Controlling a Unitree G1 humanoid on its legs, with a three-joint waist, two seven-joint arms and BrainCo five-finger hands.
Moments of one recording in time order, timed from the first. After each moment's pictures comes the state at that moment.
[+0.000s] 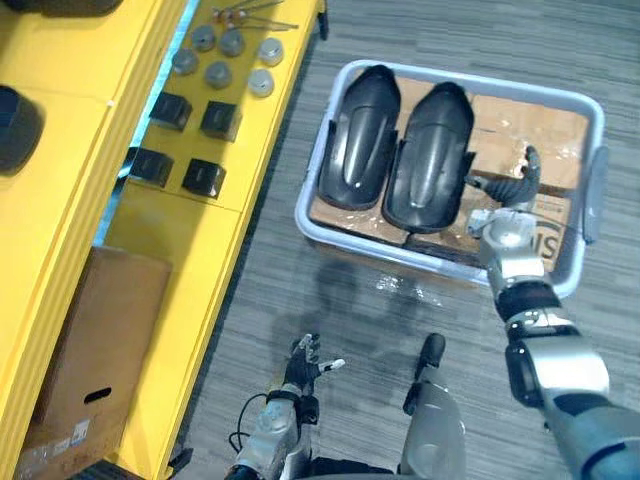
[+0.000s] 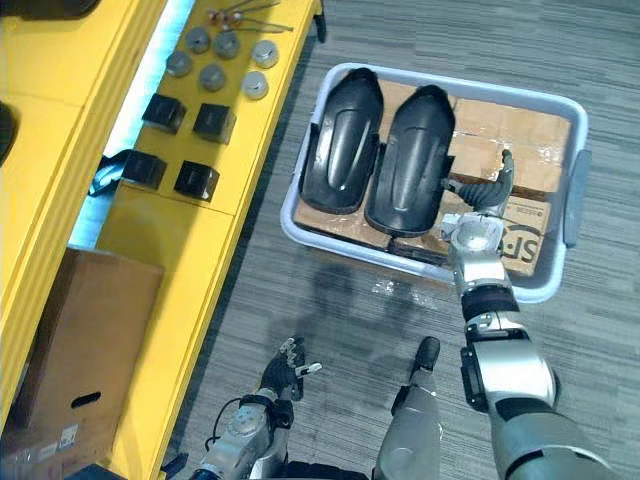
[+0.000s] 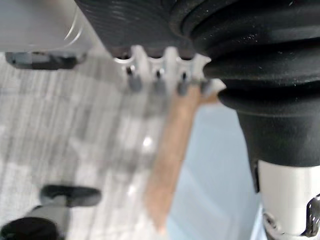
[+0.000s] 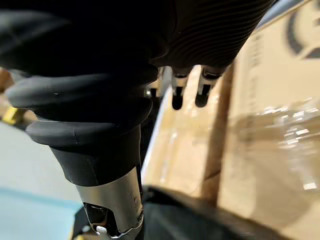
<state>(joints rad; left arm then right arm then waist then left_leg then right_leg) 0.00 -0.01 -0.36 0.61 -0.28 -0.21 0.09 -0.94 -0.48 0.03 0.93 0.13 -0.04 -0.50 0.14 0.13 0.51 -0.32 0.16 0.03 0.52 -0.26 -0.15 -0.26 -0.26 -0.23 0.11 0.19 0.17</state>
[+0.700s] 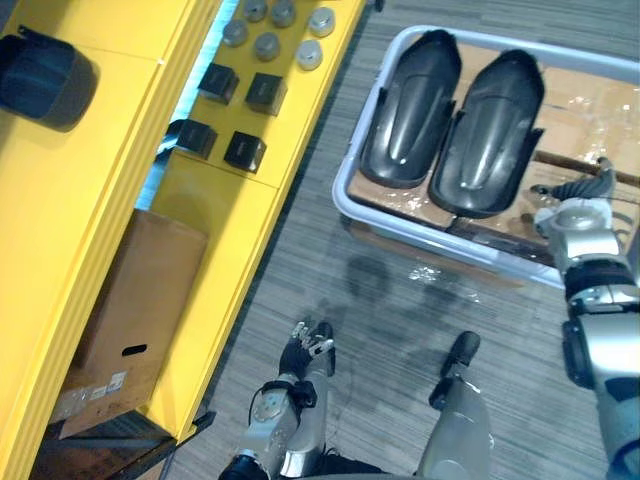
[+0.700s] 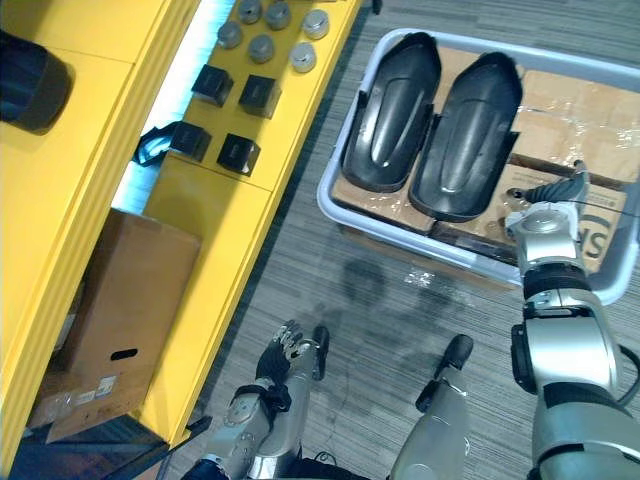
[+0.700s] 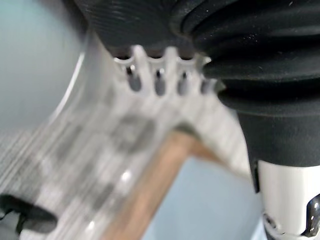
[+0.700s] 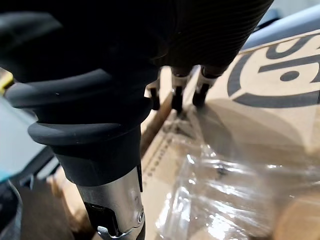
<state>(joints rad) -0.04 0.01 -0.32 0.68 -0.55 -0.25 0.02 -1.01 -0.76 0.14 1.11 0.06 0.21 -0.38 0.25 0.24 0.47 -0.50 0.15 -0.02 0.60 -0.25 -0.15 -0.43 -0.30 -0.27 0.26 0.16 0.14</state>
